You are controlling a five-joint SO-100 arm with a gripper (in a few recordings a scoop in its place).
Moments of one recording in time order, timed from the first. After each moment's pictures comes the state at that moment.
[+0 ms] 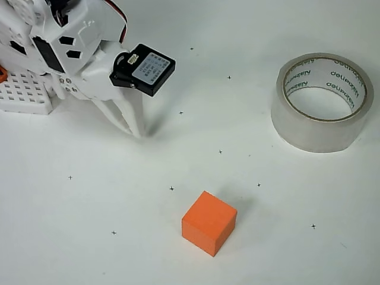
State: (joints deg) arm 0.5 176.1 177.6 73.2 -8.0
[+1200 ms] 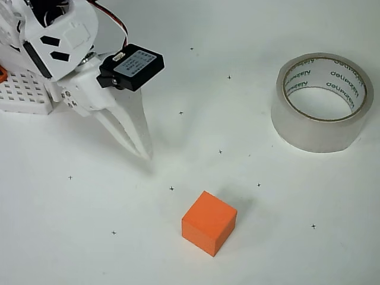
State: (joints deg) arm 8.9 188.3 175.3 56.2 -9.8
